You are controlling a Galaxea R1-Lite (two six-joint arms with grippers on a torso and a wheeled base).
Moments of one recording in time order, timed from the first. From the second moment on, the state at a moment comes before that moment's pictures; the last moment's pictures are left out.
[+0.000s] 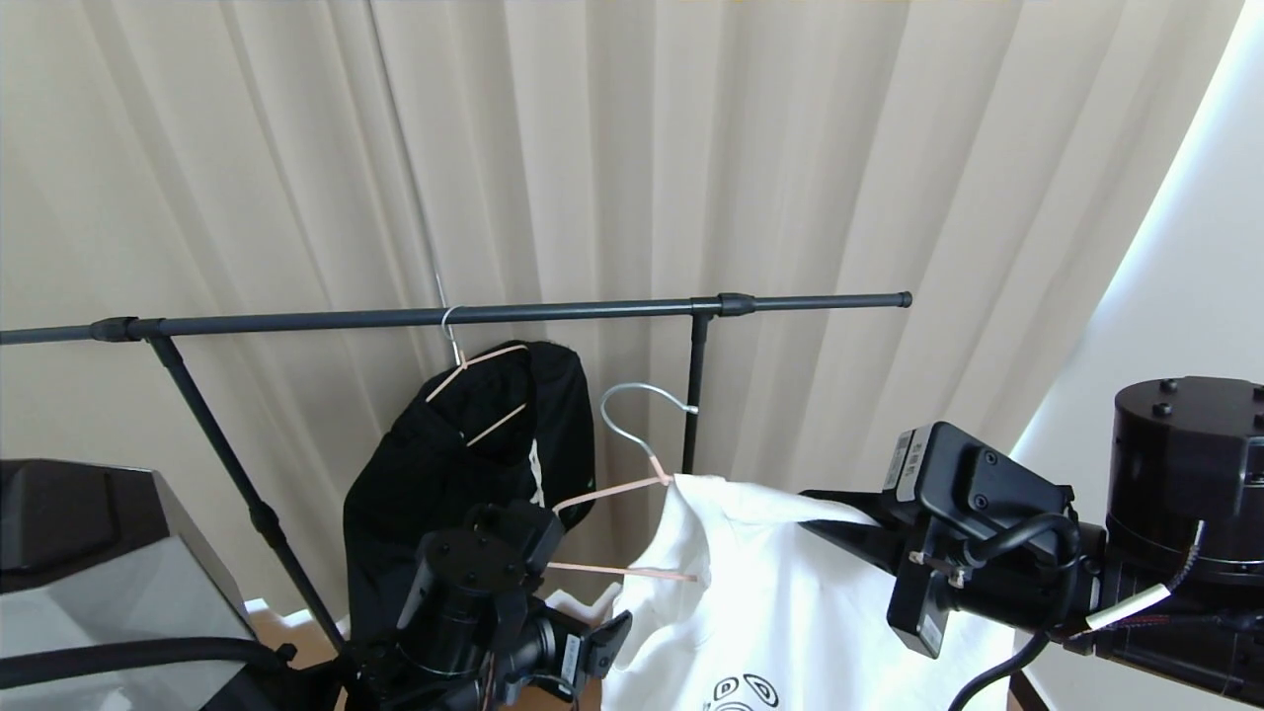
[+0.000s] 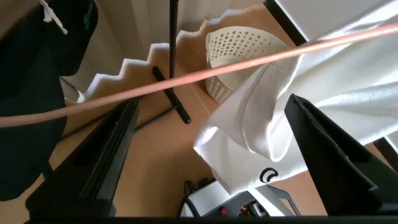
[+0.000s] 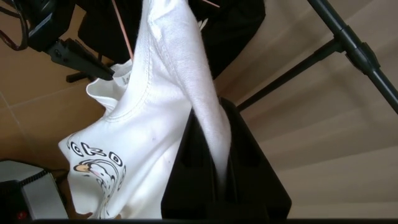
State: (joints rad) left arm -0.75 1.99 -0.41 -0.99 0.17 -0.21; right arm 0.67 1.48 -0.55 -0.56 0.10 -0.50
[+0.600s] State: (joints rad) left arm -0.80 2.10 -0.41 -1.16 0.31 -0.13; right arm 0.68 1.47 -0.55 -0.56 0.10 -0.50
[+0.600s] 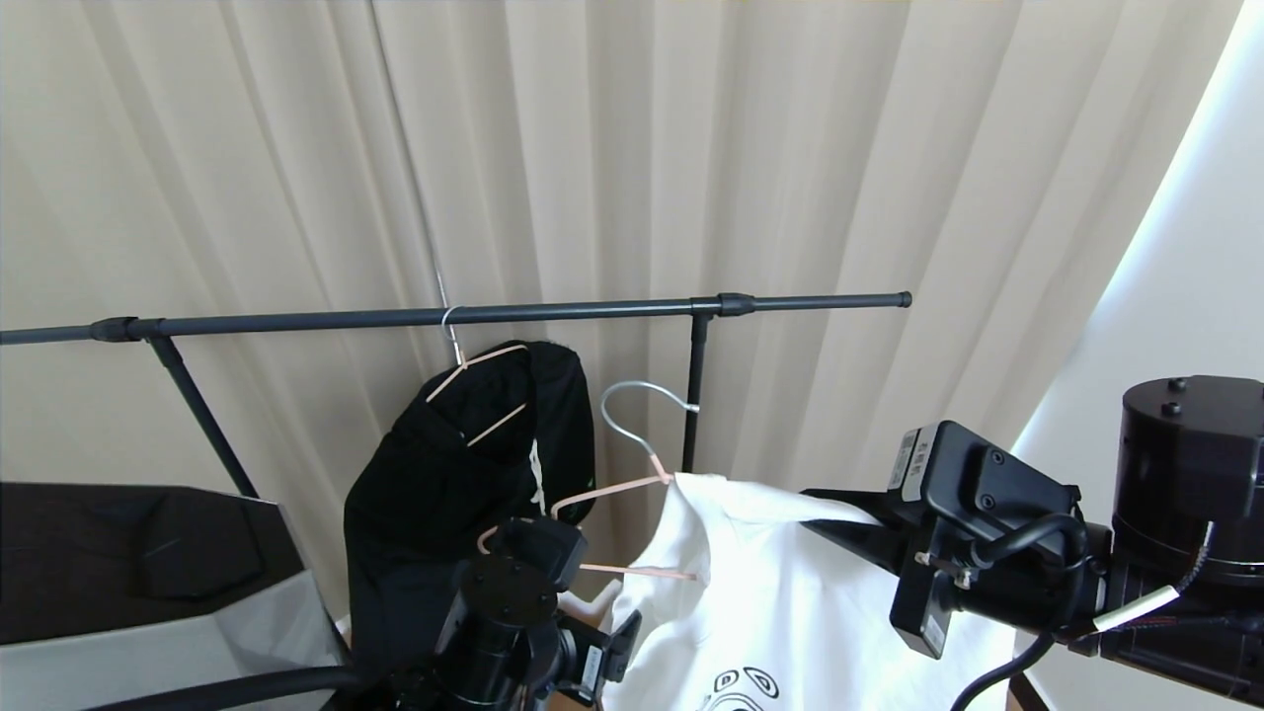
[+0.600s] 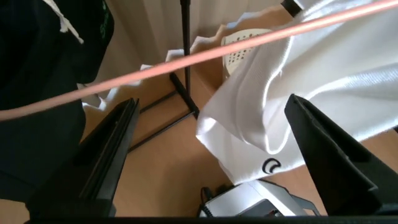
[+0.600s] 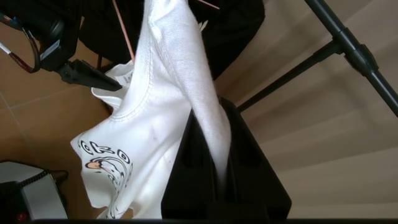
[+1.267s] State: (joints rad) left arm -0.80 2.18 -0.29 -1.44 0.32 0.01; right arm 0.64 1.48 -0.57 -0.56 0.10 -0.43
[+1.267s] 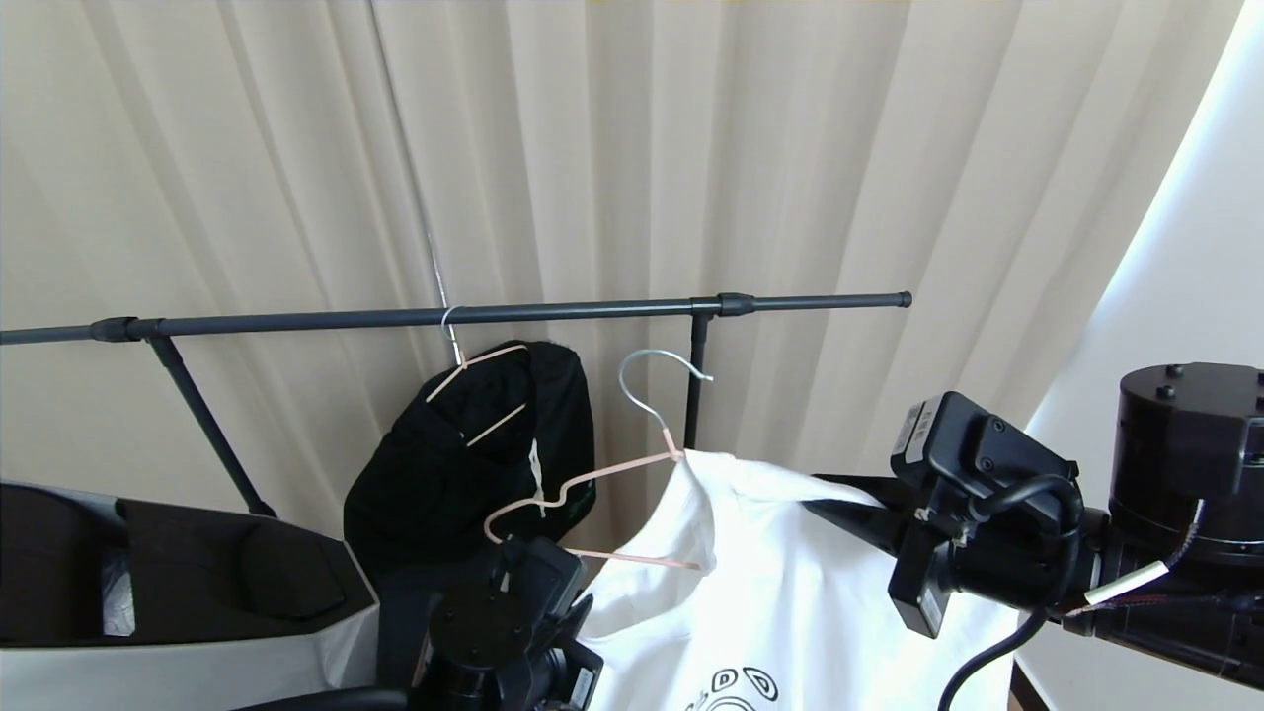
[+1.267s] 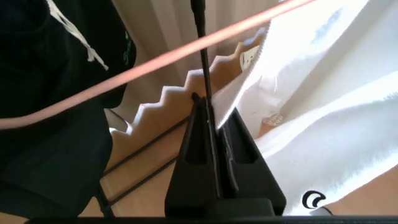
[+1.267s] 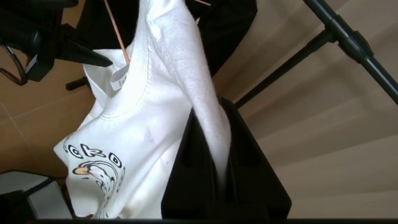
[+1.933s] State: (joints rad) left arm -0.71 2.17 -0.30 -1.51 0.32 0.05; right arm 0.57 1.51 -0.58 -0.56 0.11 -0.42
